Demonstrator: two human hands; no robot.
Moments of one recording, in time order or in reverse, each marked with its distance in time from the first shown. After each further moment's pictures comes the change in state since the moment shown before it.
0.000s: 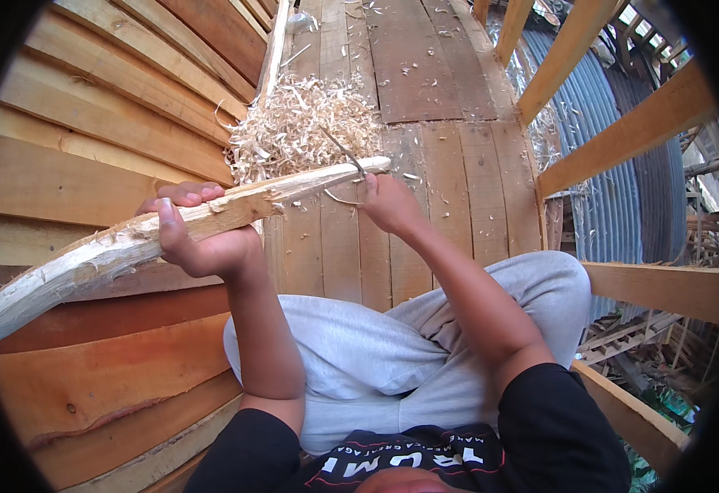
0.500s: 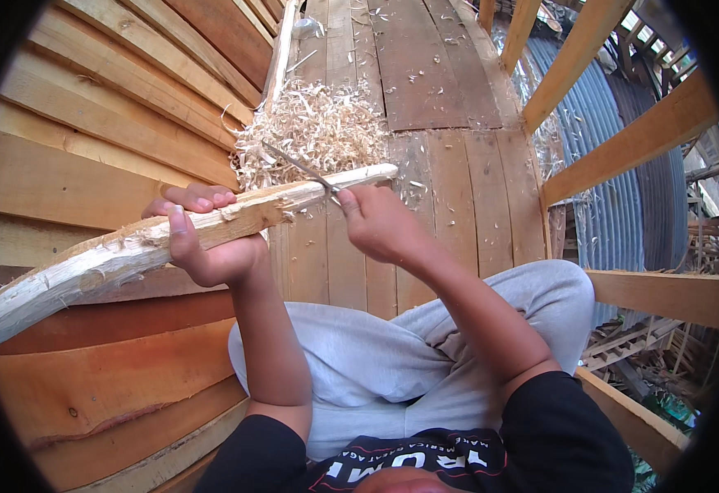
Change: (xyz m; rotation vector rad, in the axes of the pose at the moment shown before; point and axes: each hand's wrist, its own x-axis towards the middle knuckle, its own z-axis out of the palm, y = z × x) left_hand 0.008 -0.001 -0.017 -0.109 -0.050 -0.047; right_hand -0.029 -0.067 -0.007 -0.066 -0.105 -0.161
